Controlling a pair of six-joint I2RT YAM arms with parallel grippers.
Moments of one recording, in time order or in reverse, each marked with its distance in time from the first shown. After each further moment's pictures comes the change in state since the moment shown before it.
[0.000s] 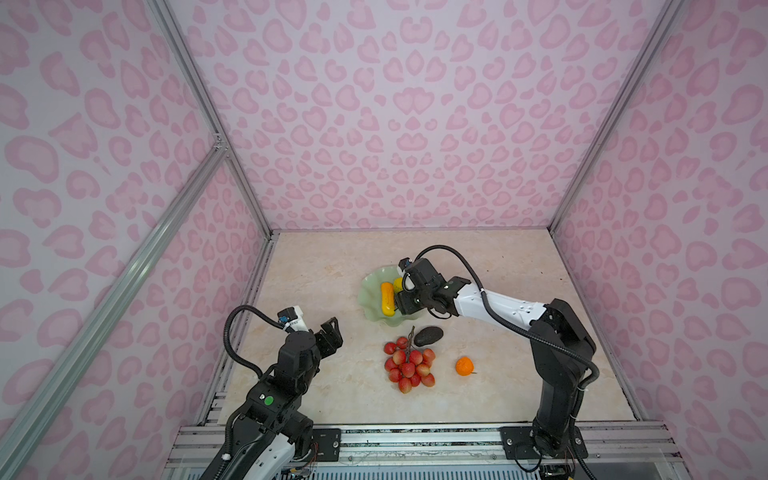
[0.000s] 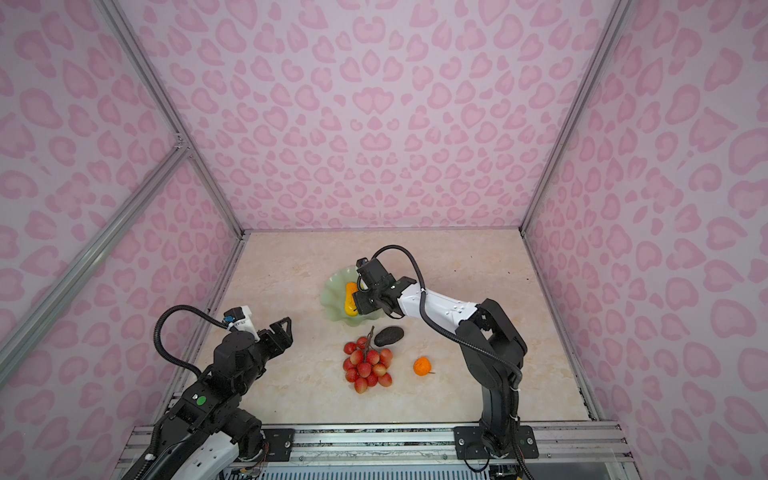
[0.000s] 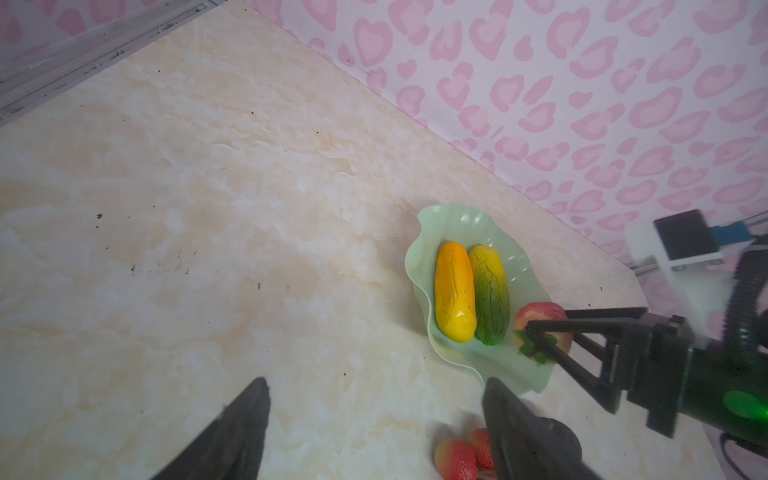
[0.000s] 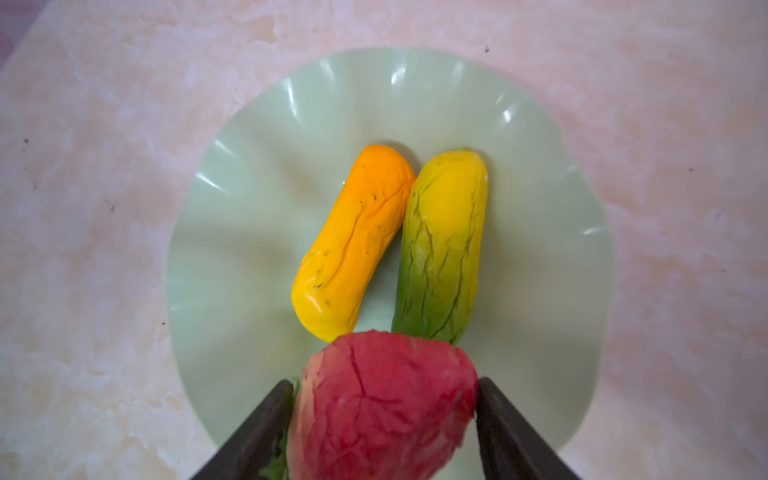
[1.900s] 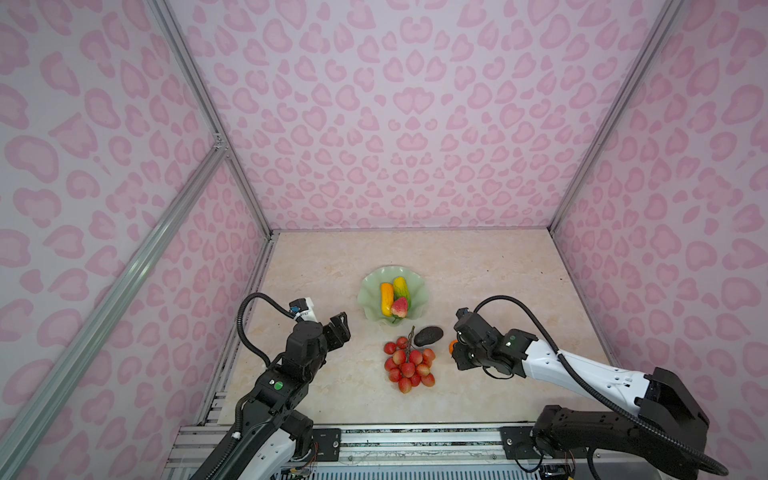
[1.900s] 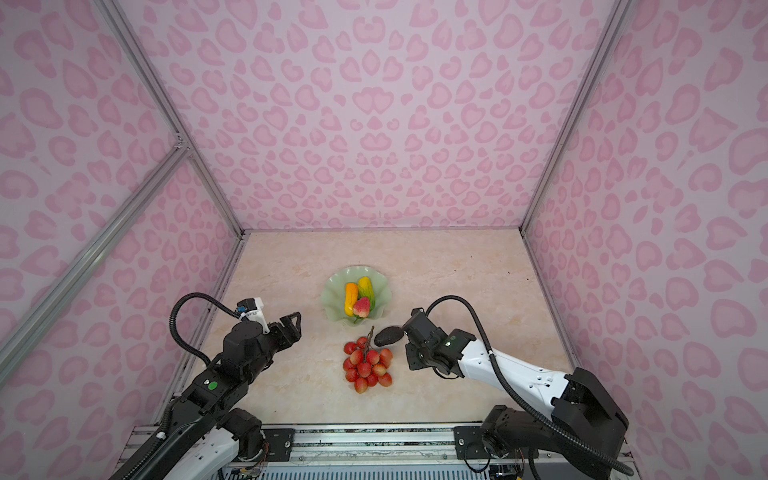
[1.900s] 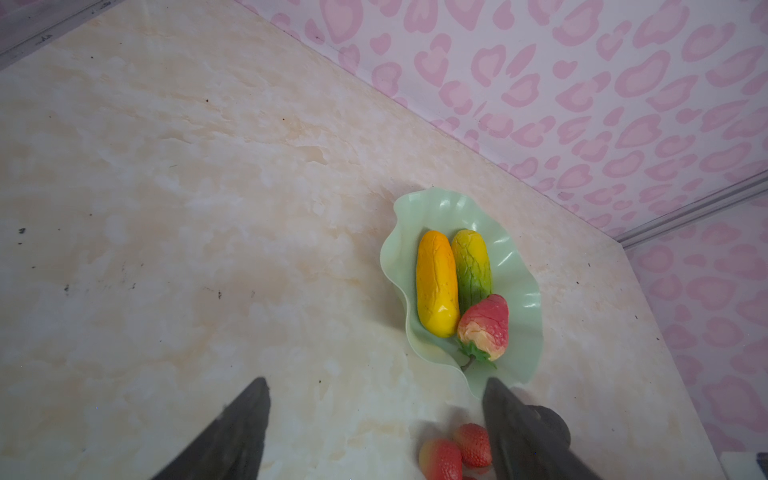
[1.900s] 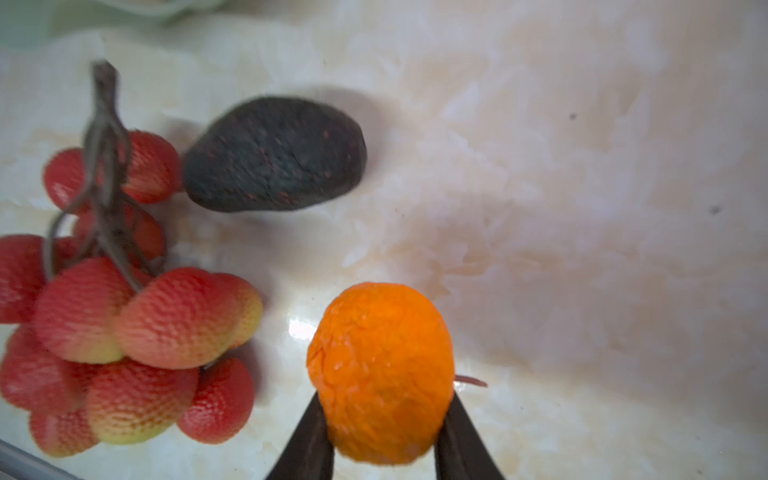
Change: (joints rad) left arm 0.000 0.124 0.010 0.111 0.069 0.027; right arm 0.059 -0.610 -0.623 -0.206 0.093 0.291
